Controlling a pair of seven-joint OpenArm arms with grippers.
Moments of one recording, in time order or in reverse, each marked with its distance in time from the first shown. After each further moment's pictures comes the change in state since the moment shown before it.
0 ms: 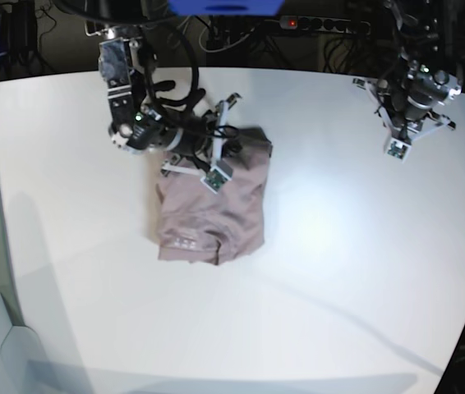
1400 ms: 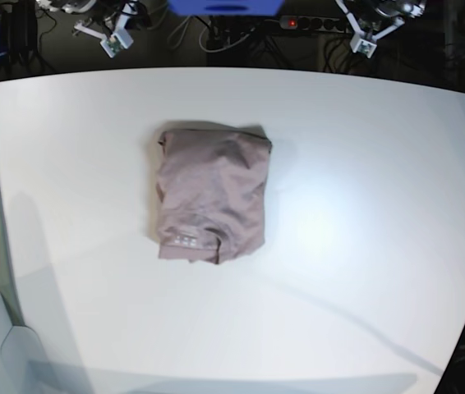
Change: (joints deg) left arm 15.1 -0.5 1.5 -30.8 0.1 0.6 -24.3; right arm -39.9 8.6 19.6 7.7 -0.4 -0.2 17.8
